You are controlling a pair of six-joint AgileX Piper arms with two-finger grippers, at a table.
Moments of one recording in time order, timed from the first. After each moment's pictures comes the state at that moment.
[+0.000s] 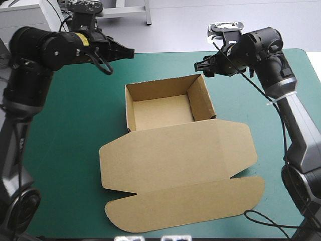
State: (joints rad) left arm -0.43 1.65 -2.23 -0.01 1.25 -0.10; right arm 0.35 1.78 -2.09 0.01 1.25 0.11
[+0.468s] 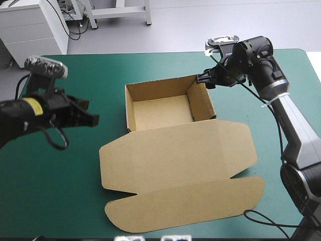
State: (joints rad) left arm -0.43 1.12 -1.59 -0.02 1.25 -0.06; right arm 0.35 1.79 -1.97 -0.02 1.25 0.08
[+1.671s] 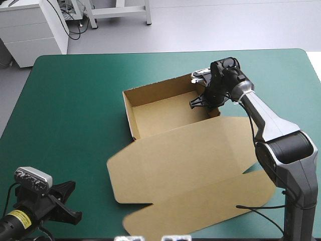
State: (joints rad) left arm -0.43 0.34 -0.61 -0.01 0.98 -0.03; right arm 0.35 2.06 -1.90 -0.01 1.24 -0.04
